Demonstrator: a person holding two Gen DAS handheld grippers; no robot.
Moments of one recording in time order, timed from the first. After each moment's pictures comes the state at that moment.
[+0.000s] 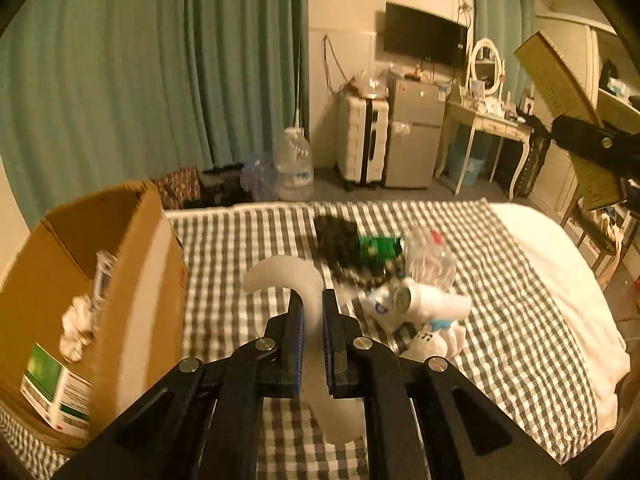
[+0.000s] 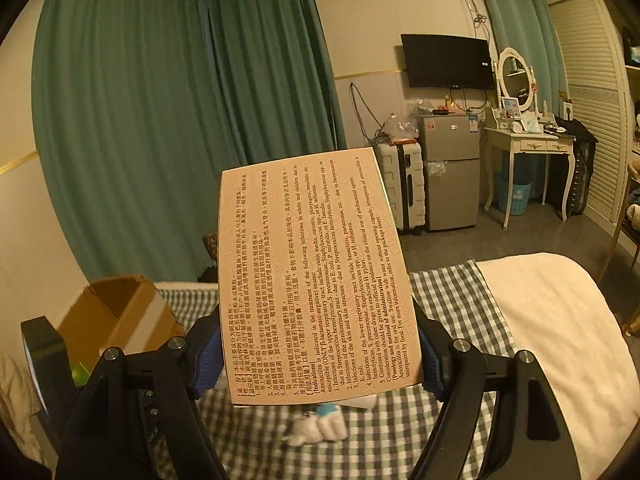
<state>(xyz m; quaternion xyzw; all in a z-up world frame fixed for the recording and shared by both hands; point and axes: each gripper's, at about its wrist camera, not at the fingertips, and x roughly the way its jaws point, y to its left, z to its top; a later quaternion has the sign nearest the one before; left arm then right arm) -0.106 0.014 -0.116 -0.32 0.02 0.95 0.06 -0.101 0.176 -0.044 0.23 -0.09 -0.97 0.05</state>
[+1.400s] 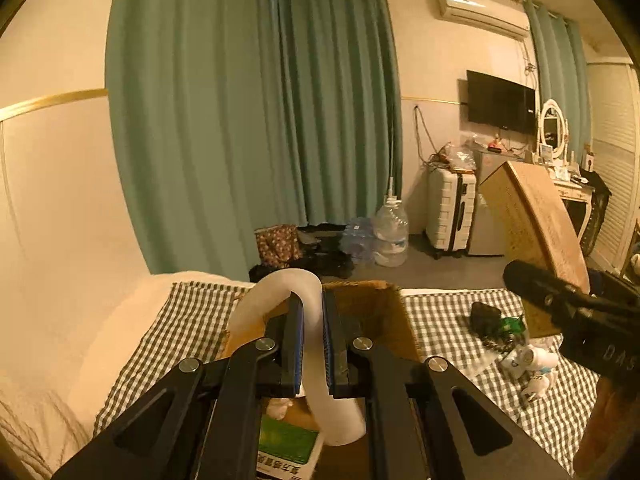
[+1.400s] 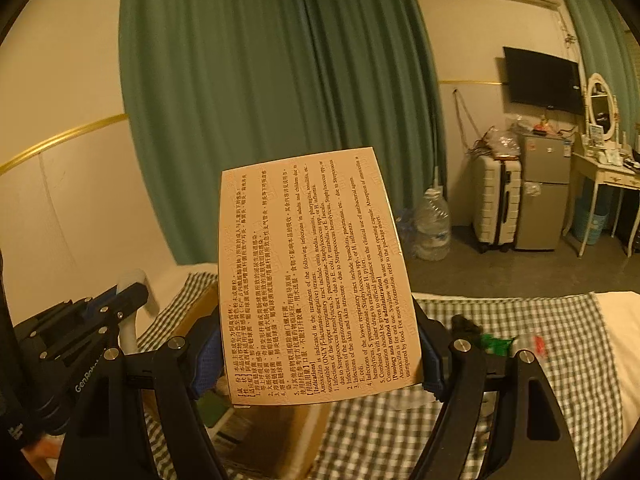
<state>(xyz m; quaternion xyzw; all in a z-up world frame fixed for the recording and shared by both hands) -0.059 -0.200 -0.006 -0.22 0.02 0.97 -0.08 -0.105 -0.046 -0.004 0.23 -0.05 -0.95 0.19</state>
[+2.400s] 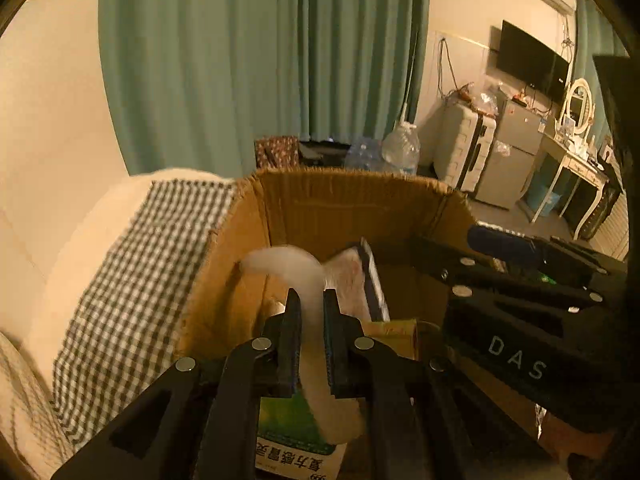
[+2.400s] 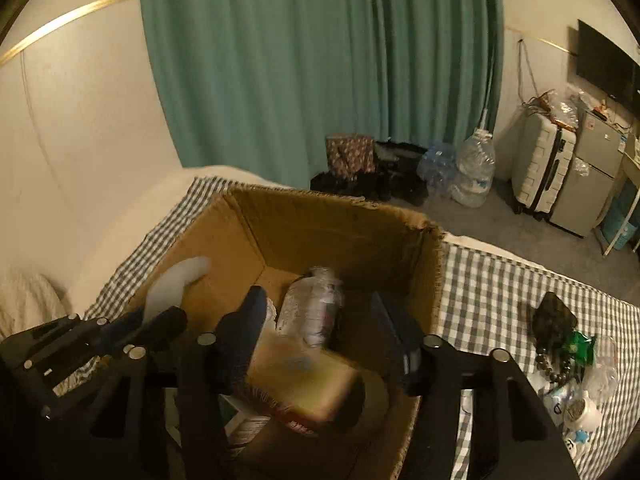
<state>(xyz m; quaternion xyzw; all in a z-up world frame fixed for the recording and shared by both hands) -0.120 -0.254 -0.106 -0.37 -0.04 0.92 -0.07 -0.197 -0.170 -0.096 0.36 0.05 -0.90 0.24</state>
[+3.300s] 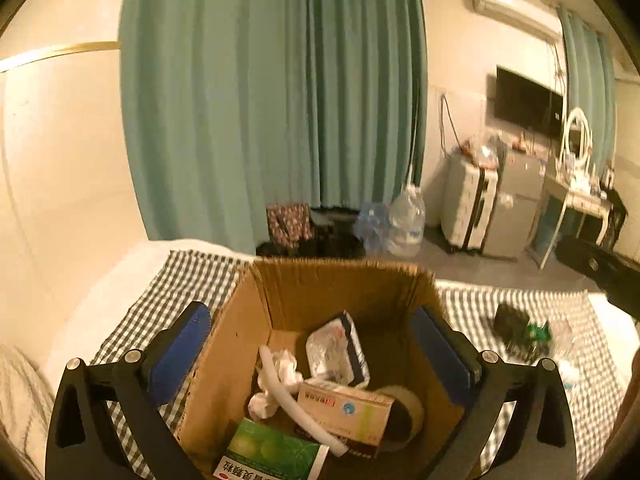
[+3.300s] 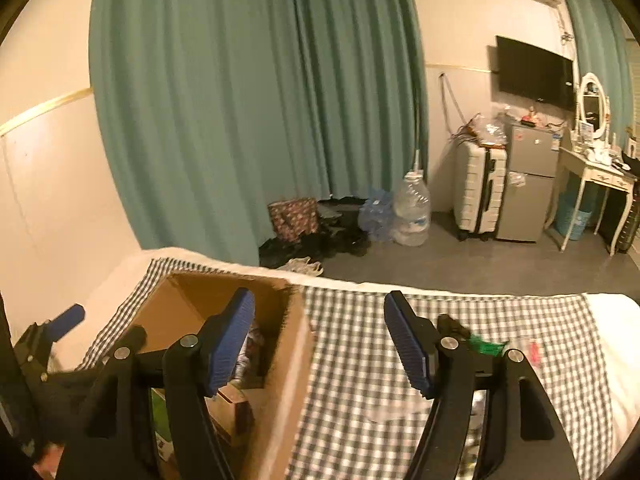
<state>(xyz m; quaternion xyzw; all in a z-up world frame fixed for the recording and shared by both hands) -0.094 -0.223 -0.039 -0.24 -0.03 0.96 -0.11 -0.156 -0.063 -0.014 0.26 -0.02 -0.96 0.14</state>
